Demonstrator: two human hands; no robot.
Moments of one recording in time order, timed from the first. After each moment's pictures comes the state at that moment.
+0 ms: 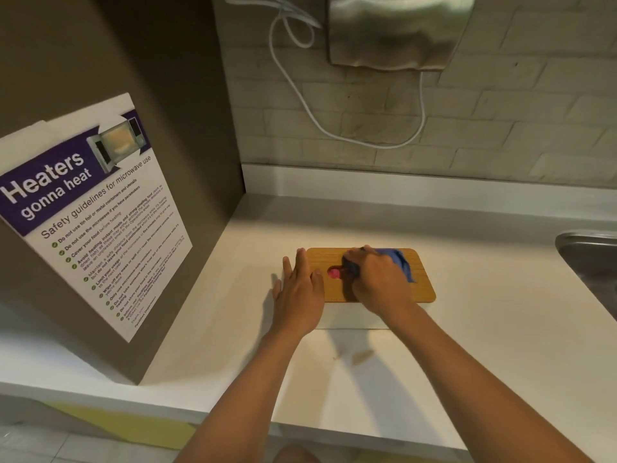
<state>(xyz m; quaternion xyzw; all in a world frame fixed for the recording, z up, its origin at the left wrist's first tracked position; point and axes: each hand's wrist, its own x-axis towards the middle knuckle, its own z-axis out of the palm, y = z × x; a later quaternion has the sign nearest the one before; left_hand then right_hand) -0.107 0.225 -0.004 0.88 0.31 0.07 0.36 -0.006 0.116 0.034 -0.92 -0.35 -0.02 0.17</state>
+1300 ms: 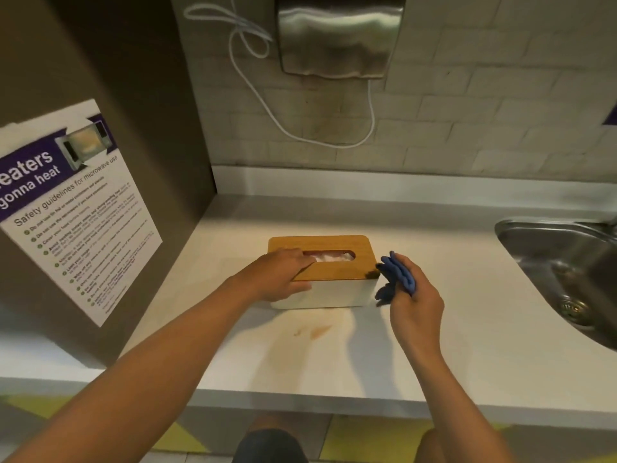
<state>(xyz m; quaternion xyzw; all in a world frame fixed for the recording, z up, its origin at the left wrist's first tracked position) -0.098 0.232 0.037 1.00 -0.04 -0.03 0.08 -0.049 -0.026 0.019 -0.72 -0.13 -0.05 0.68</state>
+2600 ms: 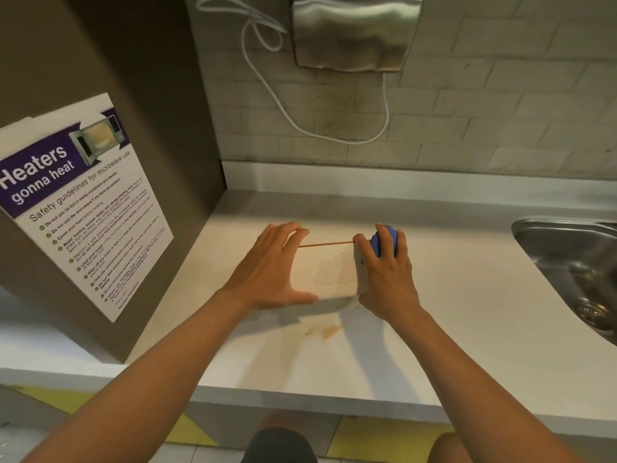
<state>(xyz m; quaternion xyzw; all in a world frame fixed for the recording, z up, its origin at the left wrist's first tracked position) -0.128 0.247 0.033 0.99 0.01 0.14 0.09 -0.006 0.030 0.011 -0.93 -0.33 -0.14 0.10</state>
